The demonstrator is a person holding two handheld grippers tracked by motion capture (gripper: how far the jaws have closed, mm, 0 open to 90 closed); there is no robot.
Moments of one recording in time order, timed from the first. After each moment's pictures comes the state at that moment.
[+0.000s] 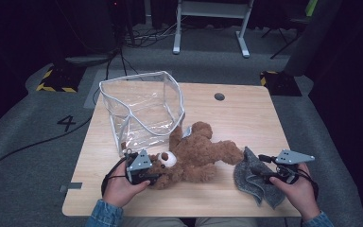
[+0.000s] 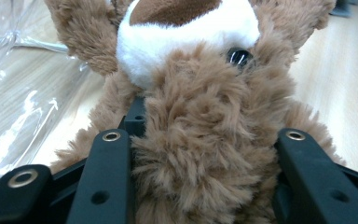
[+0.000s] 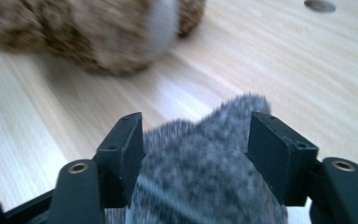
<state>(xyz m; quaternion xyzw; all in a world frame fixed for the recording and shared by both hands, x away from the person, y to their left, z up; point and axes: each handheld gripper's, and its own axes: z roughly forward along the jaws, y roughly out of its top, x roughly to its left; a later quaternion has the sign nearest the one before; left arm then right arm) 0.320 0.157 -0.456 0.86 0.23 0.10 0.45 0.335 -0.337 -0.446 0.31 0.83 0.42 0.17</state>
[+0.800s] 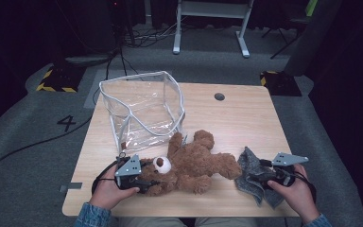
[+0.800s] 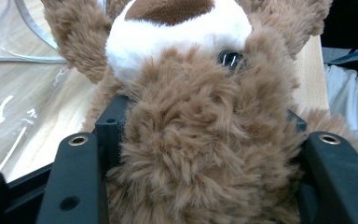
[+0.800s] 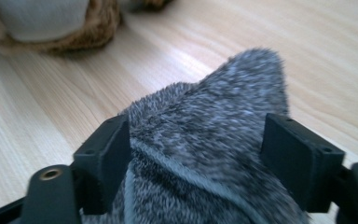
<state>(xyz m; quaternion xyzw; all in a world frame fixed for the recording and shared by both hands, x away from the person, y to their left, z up) 0.314 0.173 -0.468 0.85 0.18 0.09 0.49 0.338 -0.330 -0.463 0.34 0.85 0.37 0.14</state>
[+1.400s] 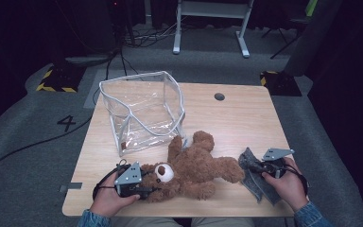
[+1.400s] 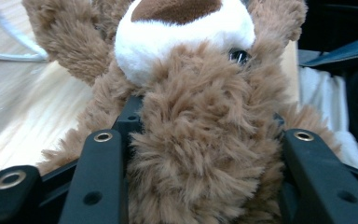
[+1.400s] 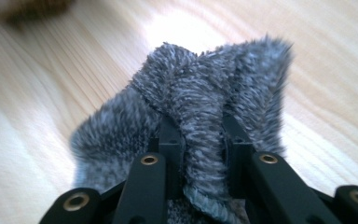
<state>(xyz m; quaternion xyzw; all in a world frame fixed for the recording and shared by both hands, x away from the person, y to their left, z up) 0.295 0.168 -0.471 0.85 0.16 0.07 0.50 0.360 -0.324 -0.470 0.32 0.88 0.31 0.14</state>
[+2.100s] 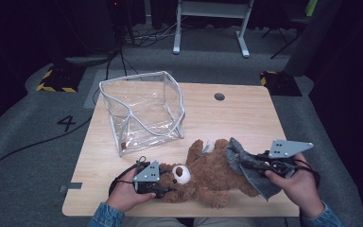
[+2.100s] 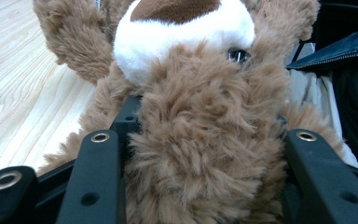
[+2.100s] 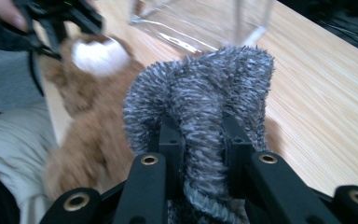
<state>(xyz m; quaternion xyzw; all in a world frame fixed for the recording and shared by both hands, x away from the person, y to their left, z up) 0.312 0.123 -0.473 0.86 0.10 0.05 0.50 0.318 -0.272 -0.352 0.20 0.87 0.44 0.13</state>
